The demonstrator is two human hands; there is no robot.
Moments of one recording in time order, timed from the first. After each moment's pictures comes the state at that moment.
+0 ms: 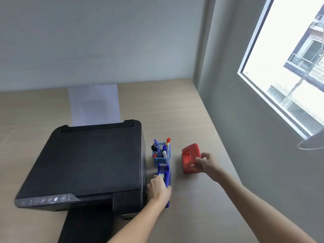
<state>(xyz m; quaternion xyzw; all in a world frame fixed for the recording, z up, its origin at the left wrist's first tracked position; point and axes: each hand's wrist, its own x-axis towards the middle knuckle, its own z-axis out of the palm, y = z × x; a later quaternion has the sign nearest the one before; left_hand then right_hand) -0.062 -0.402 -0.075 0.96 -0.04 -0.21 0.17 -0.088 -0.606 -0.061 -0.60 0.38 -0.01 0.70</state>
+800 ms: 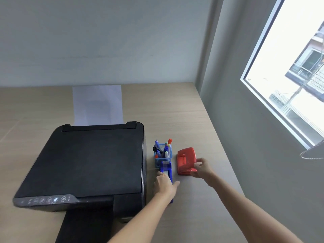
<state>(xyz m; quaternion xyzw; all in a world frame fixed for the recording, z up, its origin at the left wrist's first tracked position) -0.047 -0.429 -0.064 0.95 -0.02 -0.25 0.19 -0.071 -0.592 -0.074 -0.66 0.43 0.03 0.62</state>
